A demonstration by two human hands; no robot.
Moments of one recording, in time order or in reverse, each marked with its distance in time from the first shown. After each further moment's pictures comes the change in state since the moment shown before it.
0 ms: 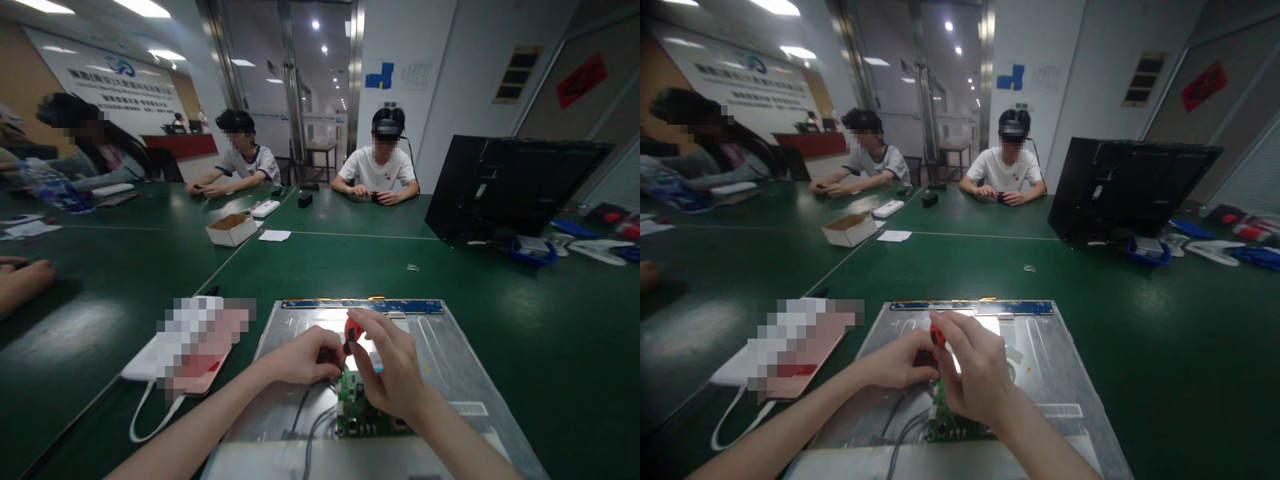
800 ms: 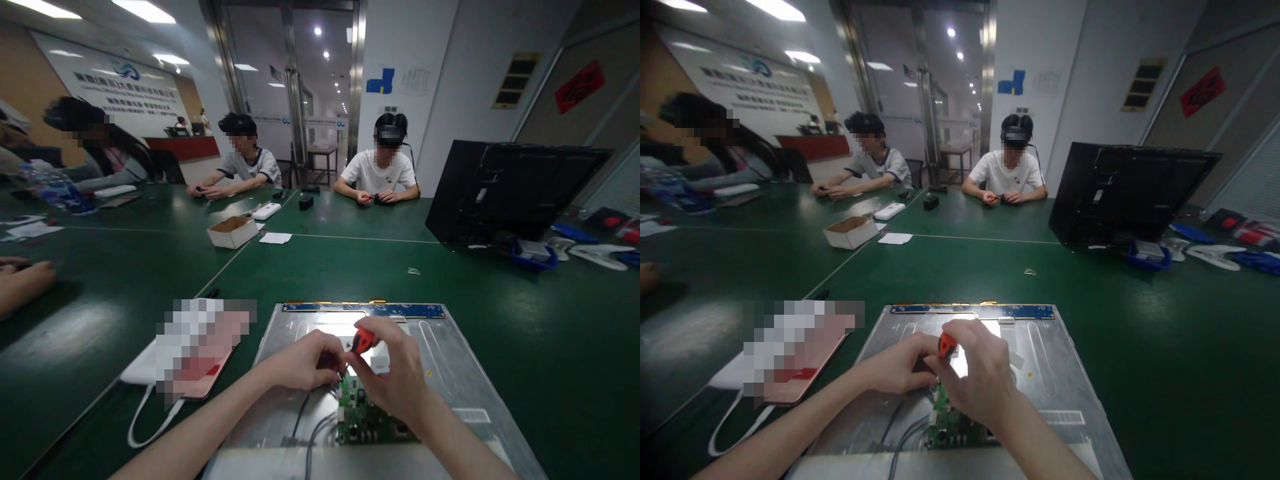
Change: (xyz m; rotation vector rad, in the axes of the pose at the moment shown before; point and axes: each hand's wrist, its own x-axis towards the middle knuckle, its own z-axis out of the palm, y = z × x) left_hand 0.001 0.004 -0.002 -0.030 -0.029 -0.028; right_hand 0.001 0.003 0.003 -0.042 0.124 -0.011
